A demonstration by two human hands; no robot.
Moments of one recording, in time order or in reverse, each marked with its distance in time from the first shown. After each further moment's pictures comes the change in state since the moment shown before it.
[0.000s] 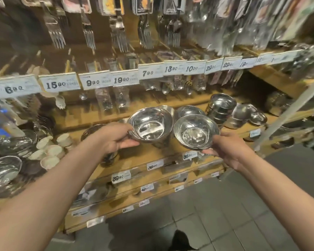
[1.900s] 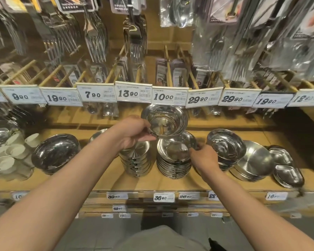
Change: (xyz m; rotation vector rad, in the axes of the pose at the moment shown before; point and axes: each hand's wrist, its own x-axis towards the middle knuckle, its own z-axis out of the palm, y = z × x) left_hand 0.124 0.103 0.183 -0.202 0.123 0.072; right_hand 0.260 -0.051 -0.038 -0.733 -0.032 -0.239
